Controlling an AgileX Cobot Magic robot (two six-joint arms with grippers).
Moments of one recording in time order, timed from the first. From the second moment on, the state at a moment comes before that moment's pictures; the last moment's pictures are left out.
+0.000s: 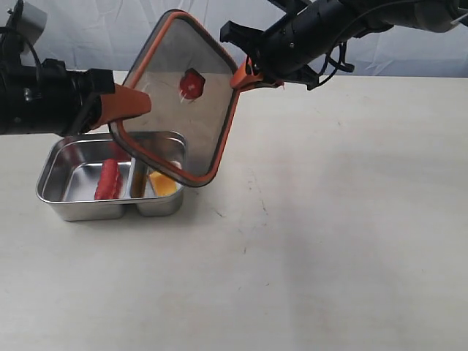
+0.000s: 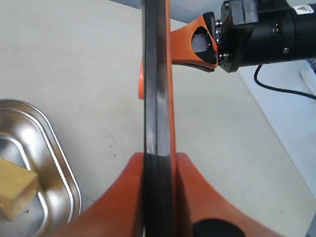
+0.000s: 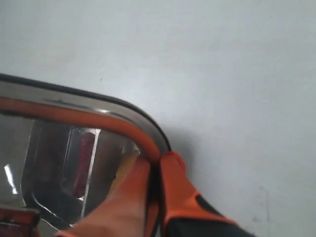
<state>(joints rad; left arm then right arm) -0.14 1.38 -0.73 -1.60 0.74 1.20 0.50 2.04 -1.64 0.76 0.77 -0.18</state>
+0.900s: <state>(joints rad) -0.14 1.38 -0.73 -1.47 0.73 1.27 0.46 1.99 -1.64 0.77 0.89 -0.22</state>
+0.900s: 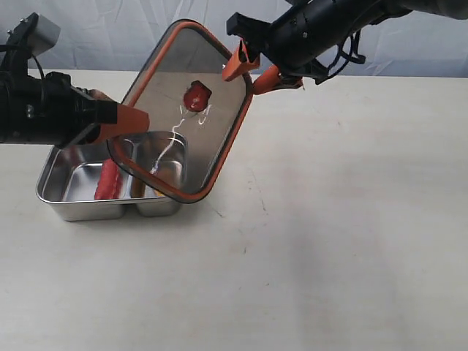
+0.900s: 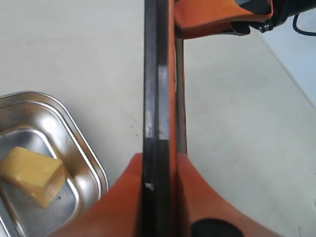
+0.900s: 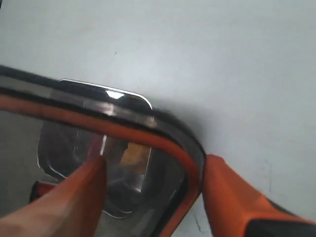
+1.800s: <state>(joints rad) -0.14 1.37 -0.85 -1.32 0.47 1.85 0.33 1.96 -1.64 1.06 0.89 -0.20</state>
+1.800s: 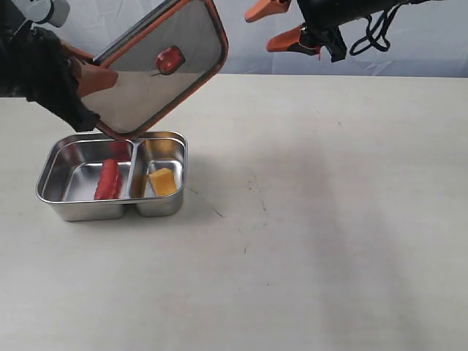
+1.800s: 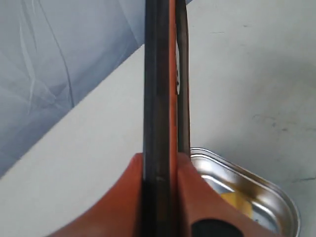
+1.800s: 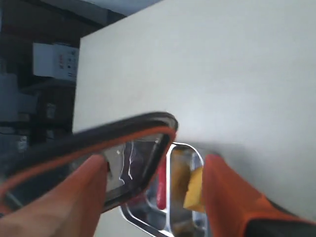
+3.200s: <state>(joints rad) -0.36 1.32 -0.85 -1.16 0.11 2.10 0.33 2.00 -1.64 1.46 1.10 -0.16</state>
